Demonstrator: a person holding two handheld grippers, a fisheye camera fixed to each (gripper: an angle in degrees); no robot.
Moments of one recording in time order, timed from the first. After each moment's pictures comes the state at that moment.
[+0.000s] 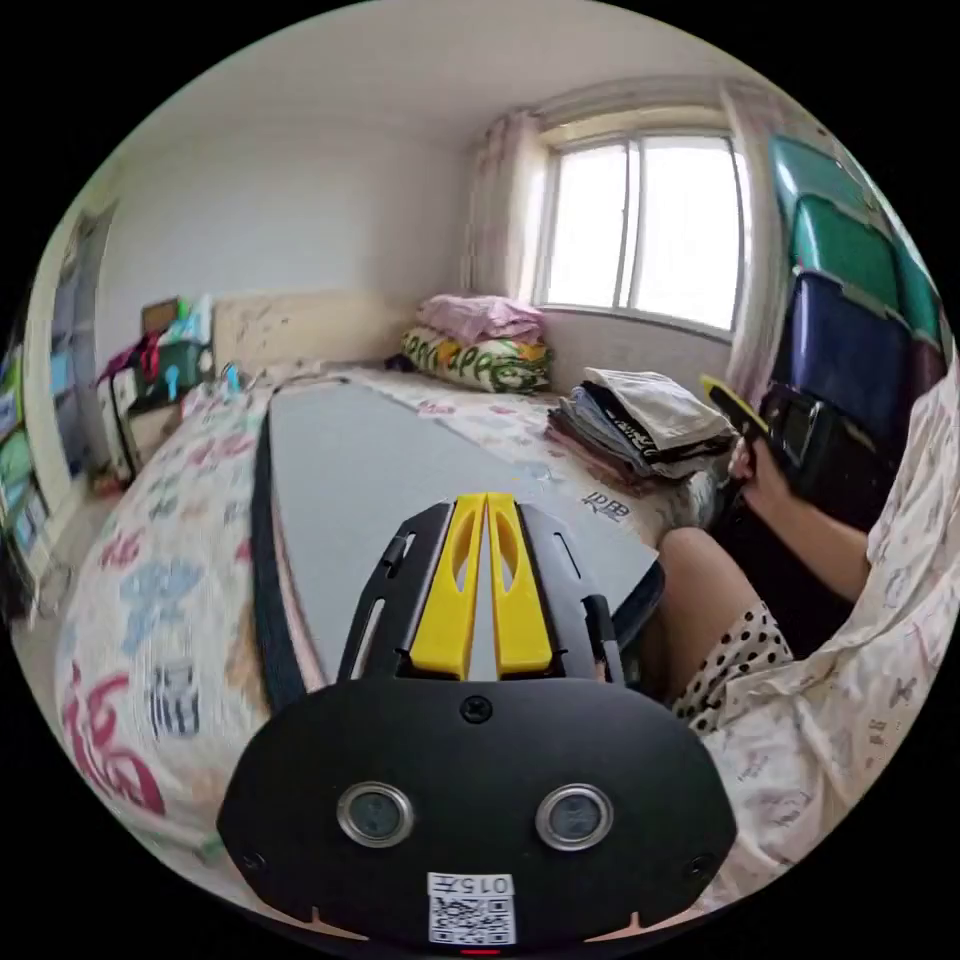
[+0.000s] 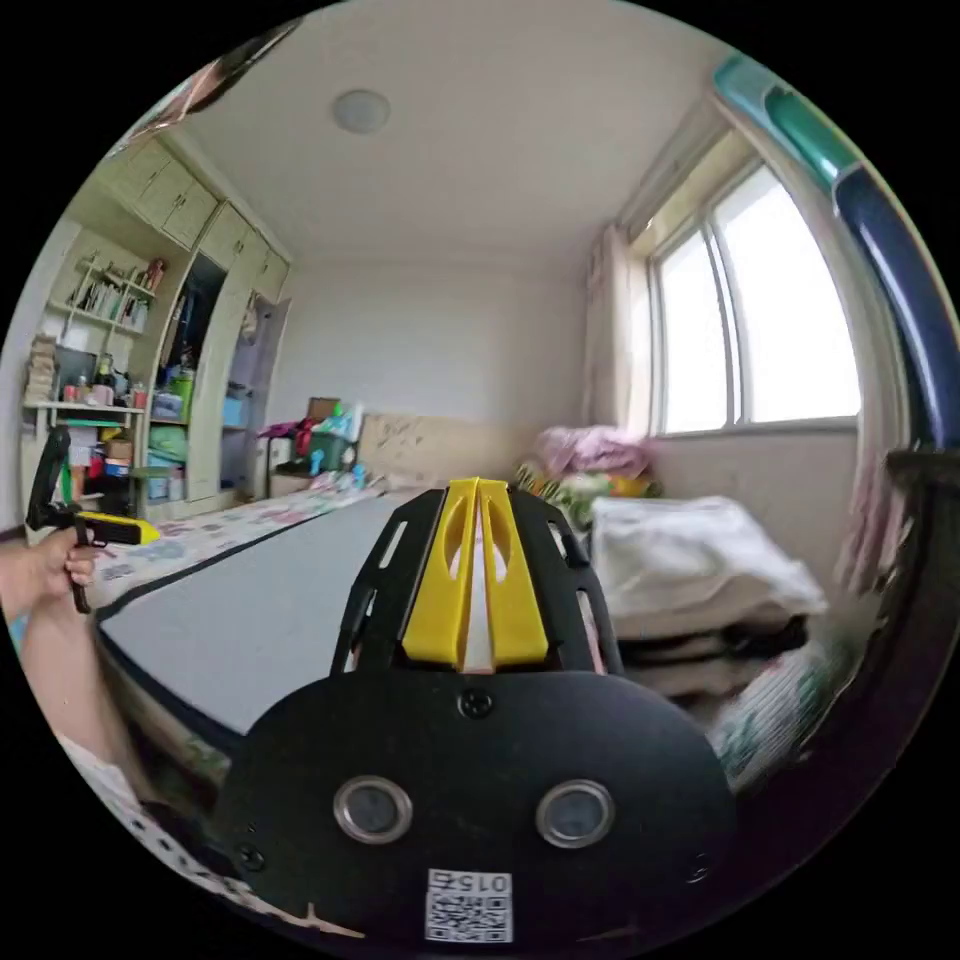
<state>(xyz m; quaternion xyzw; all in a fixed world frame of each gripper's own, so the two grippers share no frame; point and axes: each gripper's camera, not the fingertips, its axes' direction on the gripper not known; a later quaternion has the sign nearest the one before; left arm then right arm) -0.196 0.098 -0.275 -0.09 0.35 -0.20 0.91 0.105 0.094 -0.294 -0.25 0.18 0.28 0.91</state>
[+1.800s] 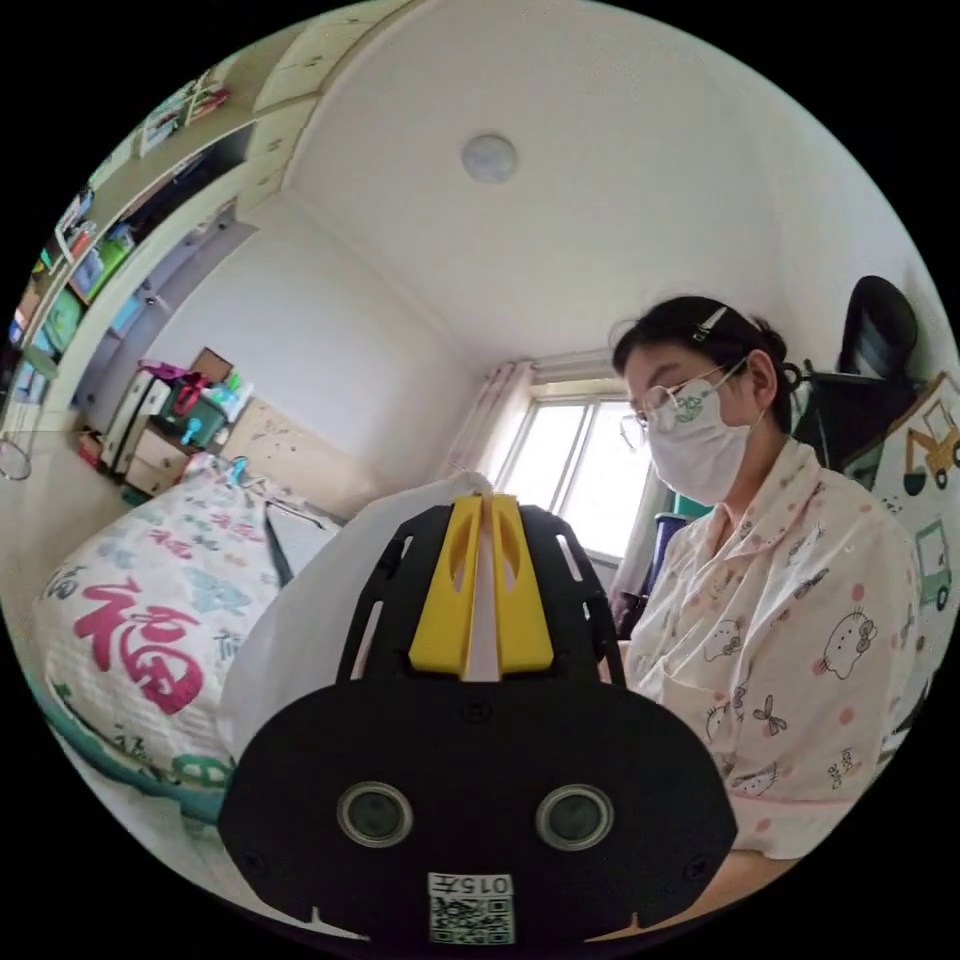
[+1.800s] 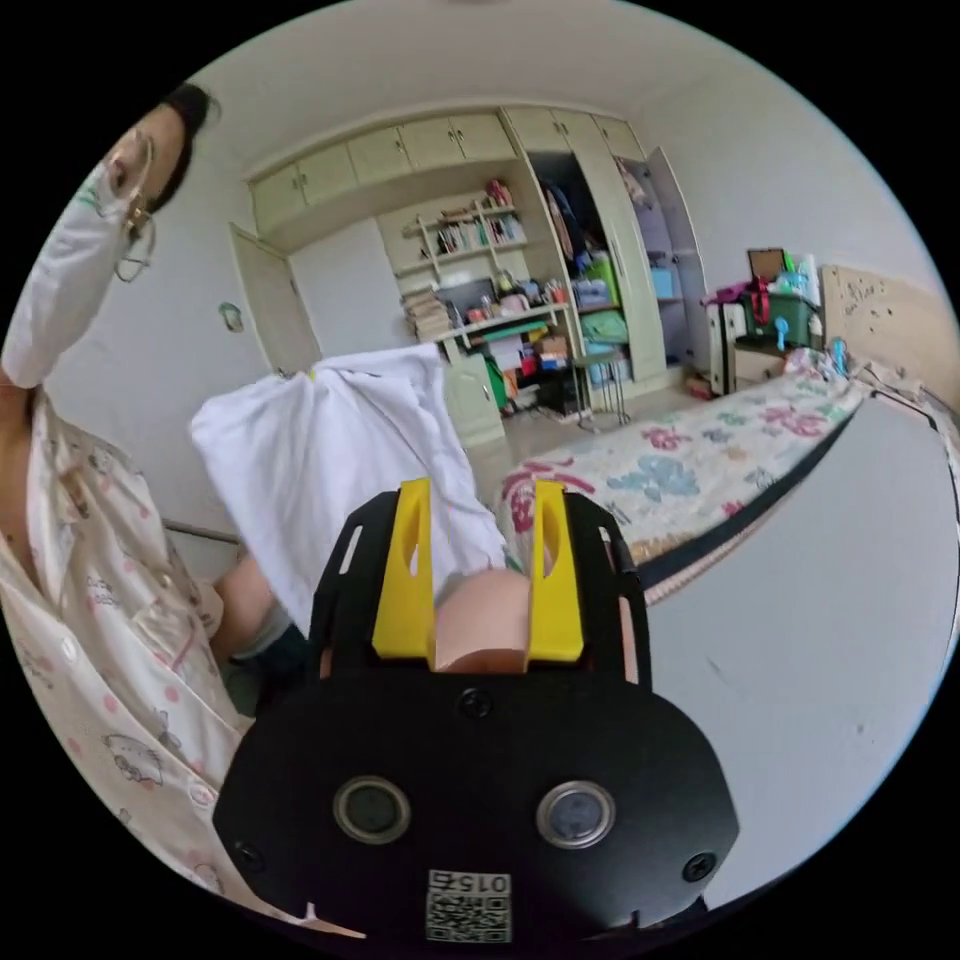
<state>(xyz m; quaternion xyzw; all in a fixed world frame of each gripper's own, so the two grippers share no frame) -0.306 0.497 -0.458 0.22 0.43 -0.38 0.79 0.000 0.245 -0.336 -0.17 -0.51 0.33 0.78</state>
